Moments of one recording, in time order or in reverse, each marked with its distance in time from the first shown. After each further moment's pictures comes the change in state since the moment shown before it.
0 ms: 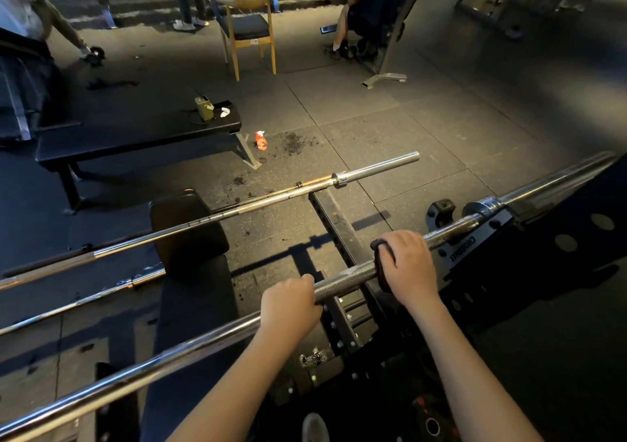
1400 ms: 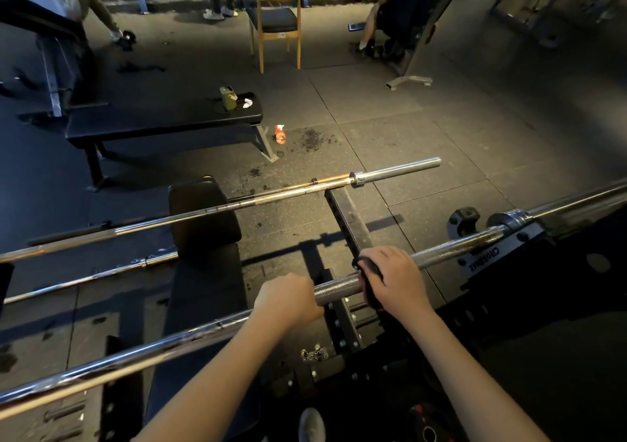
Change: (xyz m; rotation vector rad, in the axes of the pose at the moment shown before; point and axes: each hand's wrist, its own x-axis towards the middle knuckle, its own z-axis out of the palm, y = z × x) left_hand -0.005 -0.024 -0.015 -0.022 -0.229 -0.064; right_hand -0.008 -0.025 0.022 0.073 -0.119 -0.265
